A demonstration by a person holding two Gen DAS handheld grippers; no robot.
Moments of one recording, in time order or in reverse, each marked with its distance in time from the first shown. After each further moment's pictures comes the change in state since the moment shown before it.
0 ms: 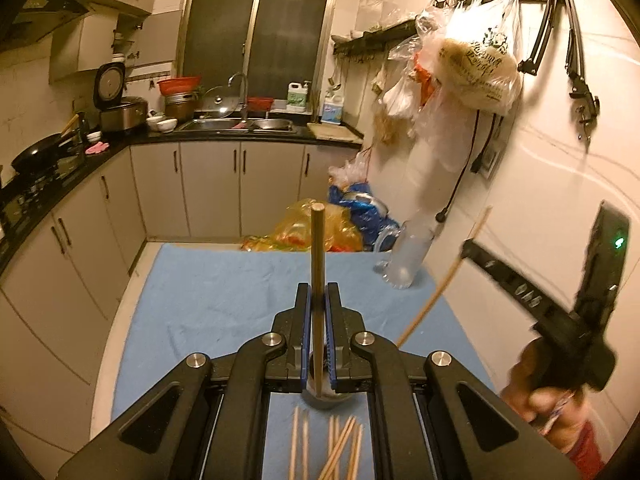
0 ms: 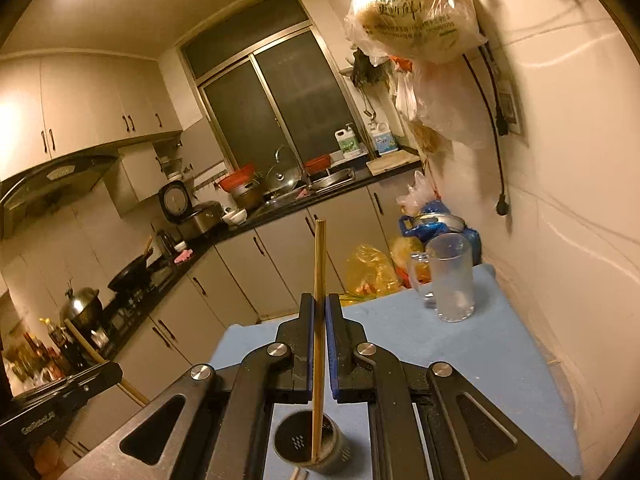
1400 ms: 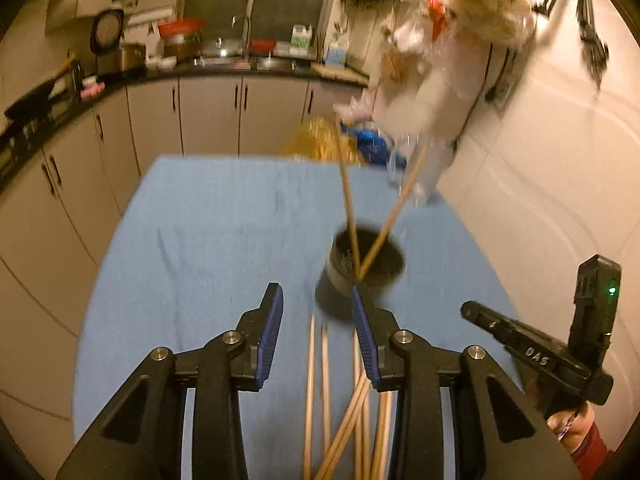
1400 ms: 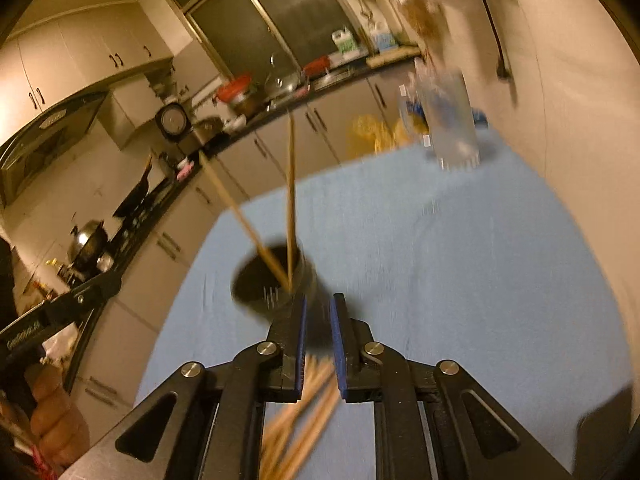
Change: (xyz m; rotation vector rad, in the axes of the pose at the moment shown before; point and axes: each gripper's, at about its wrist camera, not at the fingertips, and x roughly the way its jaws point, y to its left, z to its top) left arm 0.038 0.046 -0.136 -0.021 0.204 -0.021; right arm 0.009 -0.074 -0.164 0.060 0.355 0.061
